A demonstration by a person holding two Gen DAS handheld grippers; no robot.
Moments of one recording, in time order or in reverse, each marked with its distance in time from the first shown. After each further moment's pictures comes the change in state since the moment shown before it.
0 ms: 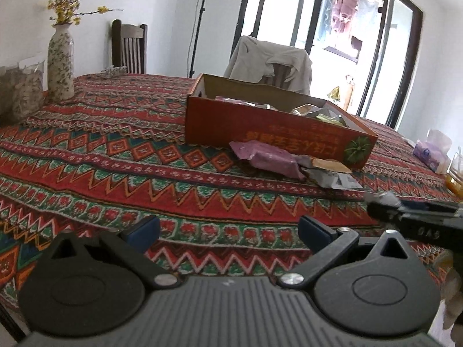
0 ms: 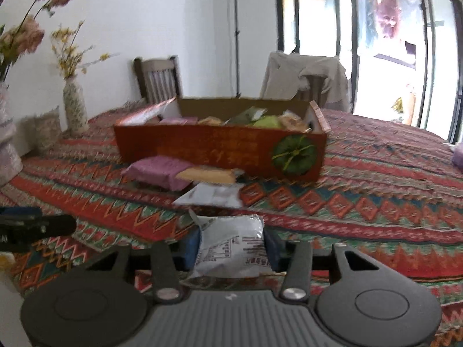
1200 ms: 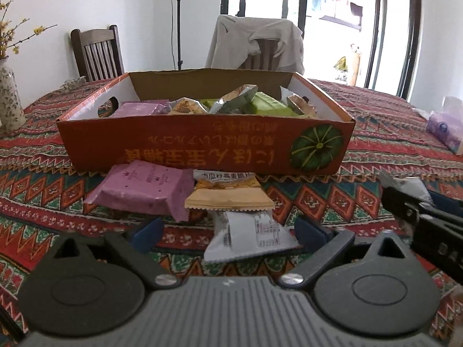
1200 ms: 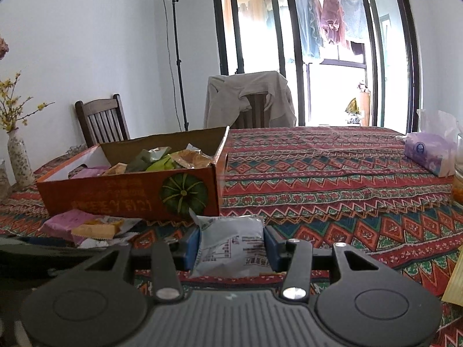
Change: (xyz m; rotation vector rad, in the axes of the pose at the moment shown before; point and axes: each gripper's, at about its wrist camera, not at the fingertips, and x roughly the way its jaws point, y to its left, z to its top) left arm 0.111 -0.149 0.031 0.107 0.079 0.110; right arm 0.016 -0.094 0.010 0.140 -0.109 -0.134
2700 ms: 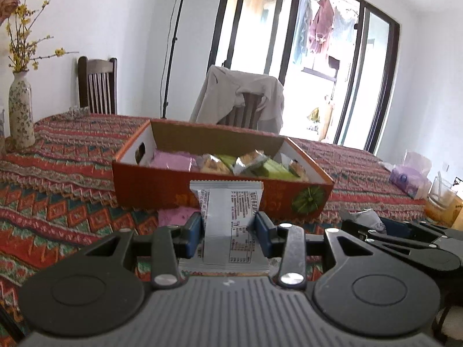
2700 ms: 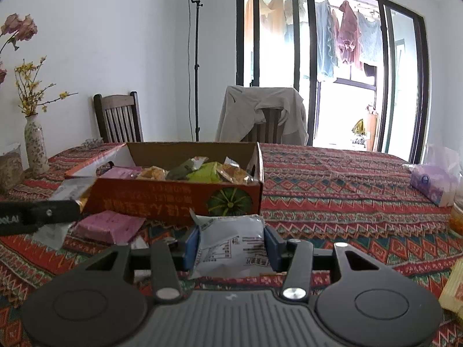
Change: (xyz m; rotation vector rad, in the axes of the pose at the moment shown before) left arm -0.087 0.087 0.003 -0.075 -0.207 -0.164; right arm -0.029 0.060 0.011 -0.107 -0.039 -0.010
